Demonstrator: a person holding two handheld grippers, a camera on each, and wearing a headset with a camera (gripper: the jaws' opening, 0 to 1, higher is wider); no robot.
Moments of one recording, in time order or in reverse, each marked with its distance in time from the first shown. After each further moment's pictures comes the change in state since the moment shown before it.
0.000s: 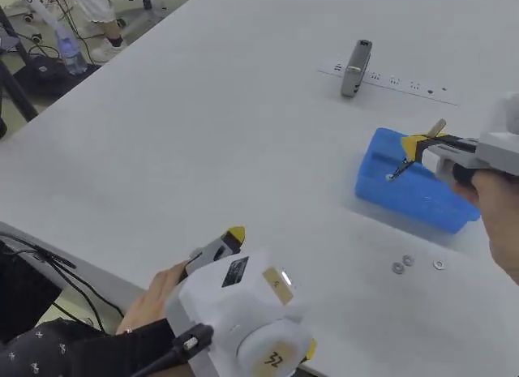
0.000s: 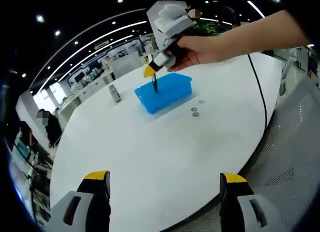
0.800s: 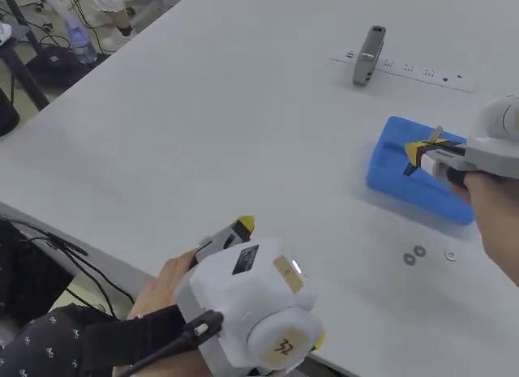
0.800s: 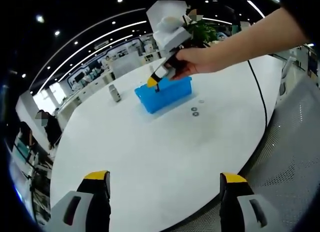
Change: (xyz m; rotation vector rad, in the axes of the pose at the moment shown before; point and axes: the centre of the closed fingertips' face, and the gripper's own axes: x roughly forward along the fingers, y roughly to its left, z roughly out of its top) left arm 0.000 0.000 0.000 0.001 0.002 0.000; right arm 0.020 -0.012 -0.020 -0.015 0.044 -0.025
